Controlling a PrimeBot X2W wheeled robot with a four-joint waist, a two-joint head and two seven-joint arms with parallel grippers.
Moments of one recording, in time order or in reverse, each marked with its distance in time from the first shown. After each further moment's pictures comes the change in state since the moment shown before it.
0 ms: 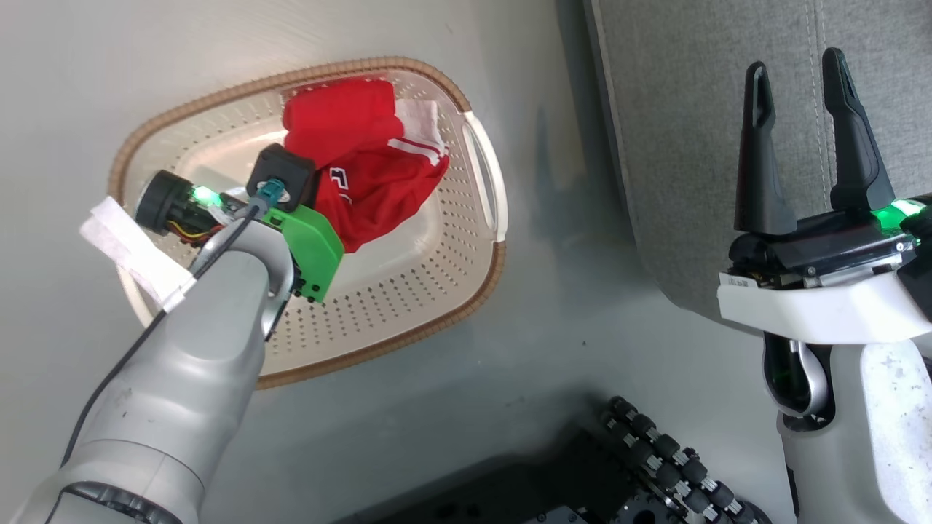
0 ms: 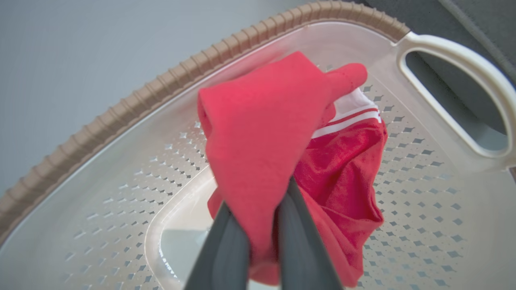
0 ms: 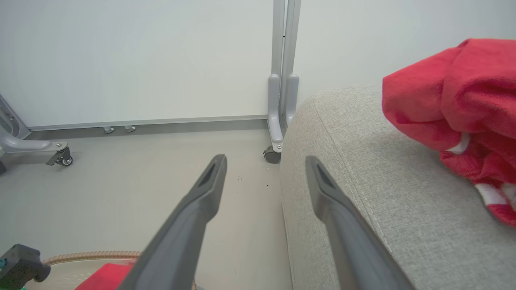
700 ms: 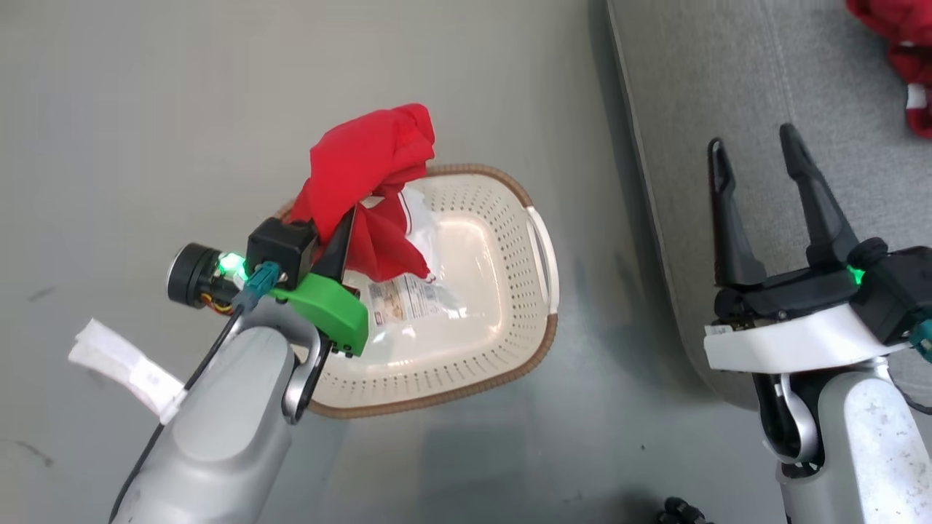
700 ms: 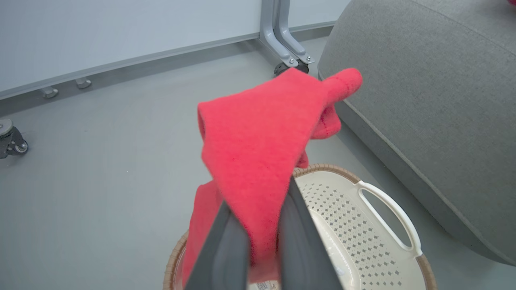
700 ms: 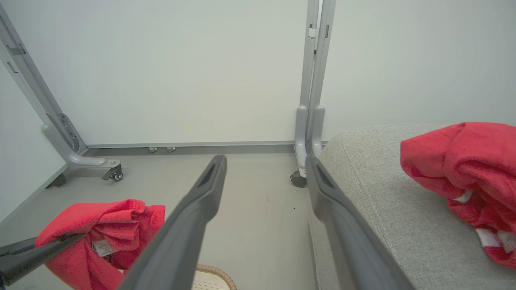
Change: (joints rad) left arm 0.302 0.033 0.113 -0.446 -0.080 0.069 -0.040; right arm 0.115 0.001 -0.001 -0.016 -0.075 0.000 0.133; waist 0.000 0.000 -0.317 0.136
